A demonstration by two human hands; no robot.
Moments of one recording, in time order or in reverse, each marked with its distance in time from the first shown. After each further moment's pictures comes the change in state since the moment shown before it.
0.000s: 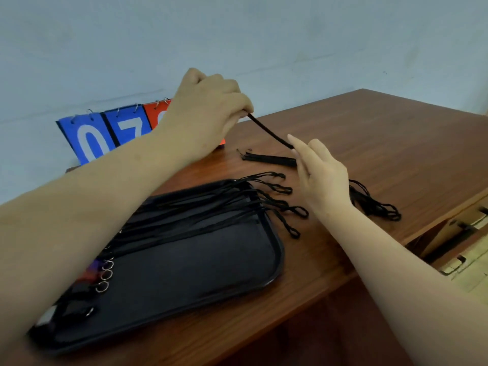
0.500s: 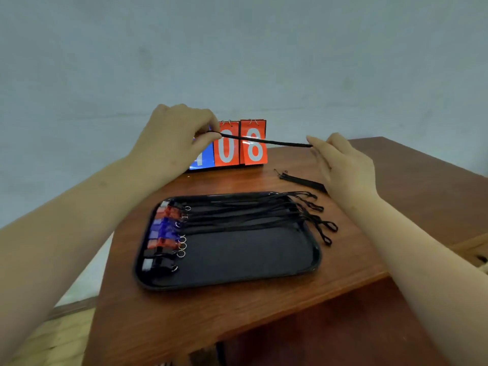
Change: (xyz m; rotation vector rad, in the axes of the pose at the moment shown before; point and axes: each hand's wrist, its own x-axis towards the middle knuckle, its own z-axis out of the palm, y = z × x) left_hand -0.132 -0.059 -0.118 -0.187 0.069 -0.369; right_hand 0.055 -0.089 -0.042 -0.141 0.029 -0.268
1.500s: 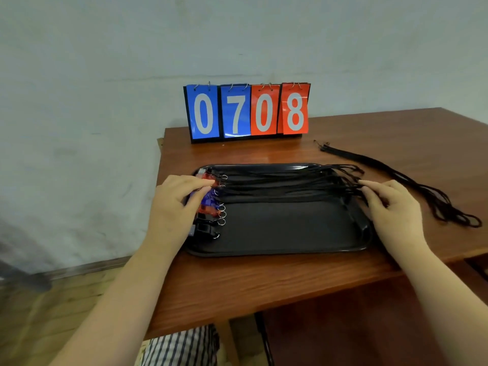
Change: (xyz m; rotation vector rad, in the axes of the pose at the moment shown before) left_hand -0.177 -0.031 0.058 -0.295 0.147 -0.455; right_hand -0.115 -0.017 0.025 0.298 -0.323 0.577
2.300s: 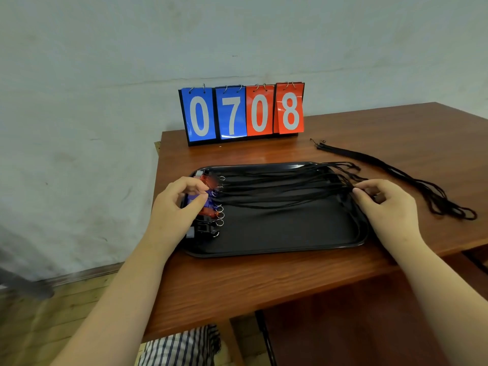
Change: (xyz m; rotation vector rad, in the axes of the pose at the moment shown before) left_hand 0.000 -0.003 0.003 -0.300 -0.121 -0.314; right_hand -0.004 -0.003 0.000 0.090 -0.001 0.141
